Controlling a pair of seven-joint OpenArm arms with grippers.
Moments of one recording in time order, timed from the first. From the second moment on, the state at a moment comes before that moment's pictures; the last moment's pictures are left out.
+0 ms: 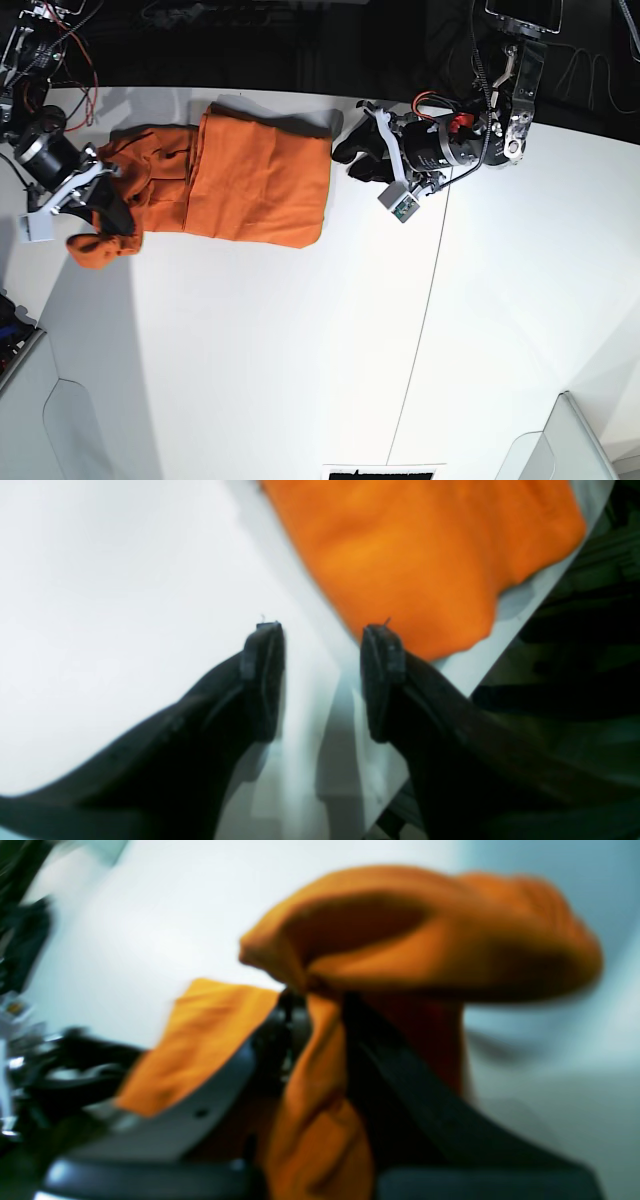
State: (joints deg) left arm 8.8 -13.1 7.5 92.2 -31.4 -36.6 48.1; right arm -9.2 12.2 25.2 97.8 52.6 34.3 -55.4
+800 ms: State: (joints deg) left arm 8.7 -9.6 8.0 91.6 -29.4 -36.4 48.1; right arm -9.1 -0.4 -4.5 105.0 34.8 34.3 -52.7
